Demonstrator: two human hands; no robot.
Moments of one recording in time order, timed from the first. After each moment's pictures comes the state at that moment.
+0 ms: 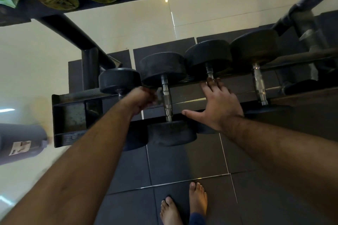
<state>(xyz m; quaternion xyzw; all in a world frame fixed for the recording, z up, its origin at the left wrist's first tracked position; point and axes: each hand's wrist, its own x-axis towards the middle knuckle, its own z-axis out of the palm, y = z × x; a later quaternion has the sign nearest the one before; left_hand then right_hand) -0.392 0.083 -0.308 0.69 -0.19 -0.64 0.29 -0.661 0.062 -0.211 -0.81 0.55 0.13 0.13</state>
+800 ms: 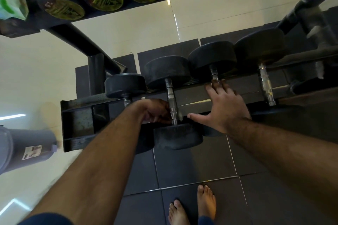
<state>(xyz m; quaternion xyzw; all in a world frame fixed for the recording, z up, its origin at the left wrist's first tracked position) -0.408 0.082 -0.313 0.56 -0.19 -0.80 0.08 -0.661 0.063 -0.208 -0.81 0.55 0.13 0.13</state>
